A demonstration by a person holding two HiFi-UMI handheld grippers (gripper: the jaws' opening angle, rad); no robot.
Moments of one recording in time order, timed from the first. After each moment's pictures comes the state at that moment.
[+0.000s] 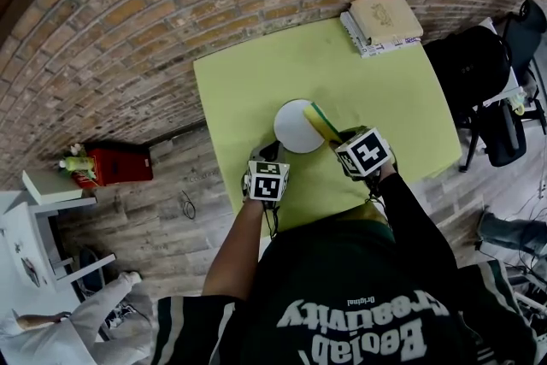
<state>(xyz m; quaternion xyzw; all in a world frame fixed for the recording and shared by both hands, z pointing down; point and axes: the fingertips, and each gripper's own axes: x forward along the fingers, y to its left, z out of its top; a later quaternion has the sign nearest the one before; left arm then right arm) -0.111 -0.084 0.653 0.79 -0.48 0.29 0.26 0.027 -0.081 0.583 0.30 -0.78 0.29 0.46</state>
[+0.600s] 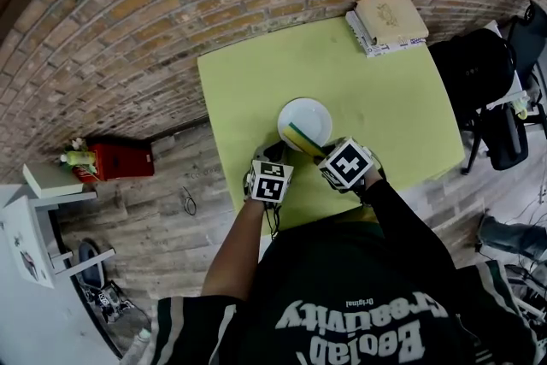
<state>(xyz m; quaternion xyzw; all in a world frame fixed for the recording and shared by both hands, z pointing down) -0.104 -0.082 0.649 0.80 -0.46 0.29 0.23 -0.024 -0.041 0.598 0.21 -0.80 0.27 0.50</state>
